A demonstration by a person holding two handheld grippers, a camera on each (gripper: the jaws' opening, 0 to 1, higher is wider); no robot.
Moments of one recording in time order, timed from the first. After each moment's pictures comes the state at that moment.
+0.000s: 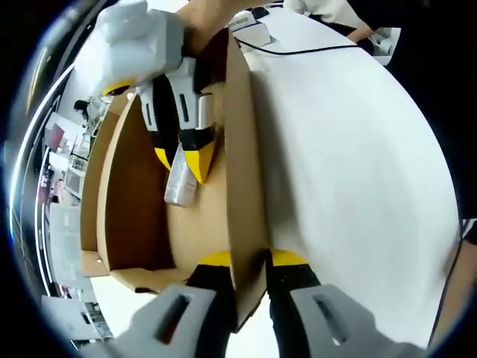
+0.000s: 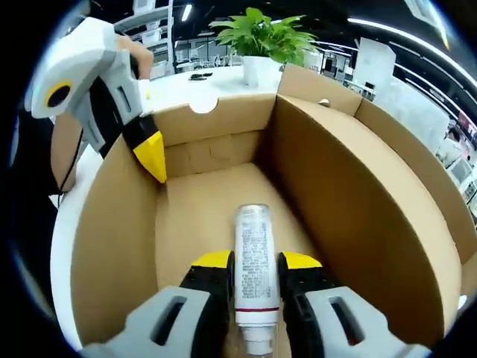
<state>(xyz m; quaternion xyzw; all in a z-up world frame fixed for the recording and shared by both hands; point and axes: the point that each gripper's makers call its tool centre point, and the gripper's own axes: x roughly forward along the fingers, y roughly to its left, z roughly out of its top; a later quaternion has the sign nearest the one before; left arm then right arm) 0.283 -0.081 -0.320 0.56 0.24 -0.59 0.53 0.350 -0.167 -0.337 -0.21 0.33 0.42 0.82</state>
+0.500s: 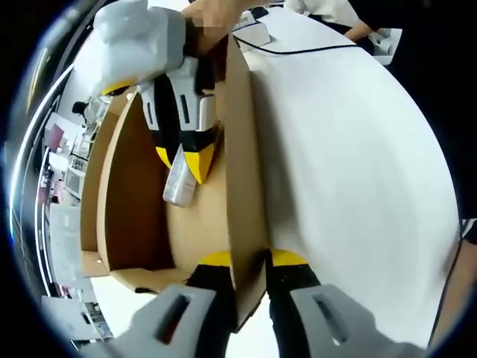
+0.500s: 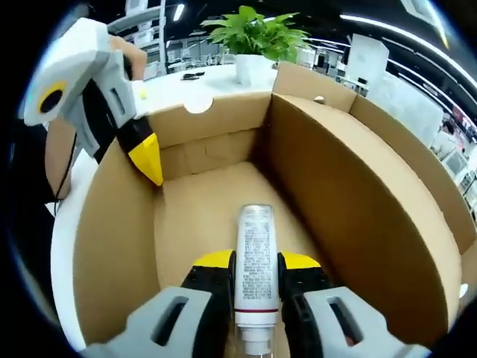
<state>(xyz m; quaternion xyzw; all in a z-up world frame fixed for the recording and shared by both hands) 0.282 -0.080 -0.321 0.56 0.24 -0.59 0.53 0.347 -0.172 -0.339 -0.20 0.35 0.39 0.83</state>
